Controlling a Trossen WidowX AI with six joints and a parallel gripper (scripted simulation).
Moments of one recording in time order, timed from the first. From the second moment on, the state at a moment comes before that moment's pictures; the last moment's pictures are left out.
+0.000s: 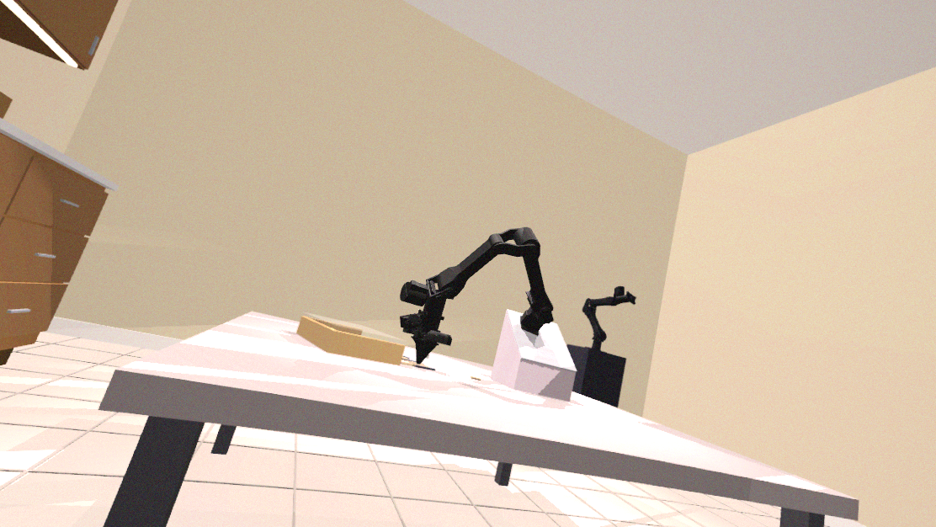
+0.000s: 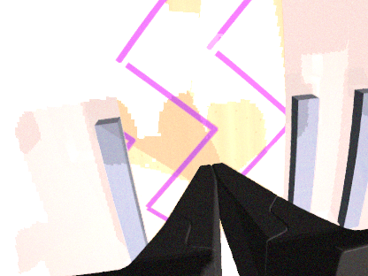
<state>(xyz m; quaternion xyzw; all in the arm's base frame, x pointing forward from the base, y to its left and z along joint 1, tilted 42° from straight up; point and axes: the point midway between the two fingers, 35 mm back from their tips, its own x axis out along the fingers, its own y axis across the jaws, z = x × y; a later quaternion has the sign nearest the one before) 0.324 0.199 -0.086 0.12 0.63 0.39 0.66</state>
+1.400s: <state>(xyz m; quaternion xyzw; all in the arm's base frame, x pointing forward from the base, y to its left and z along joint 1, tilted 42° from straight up) 0.268 0.178 -0.097 0.12 0.63 0.39 0.66</state>
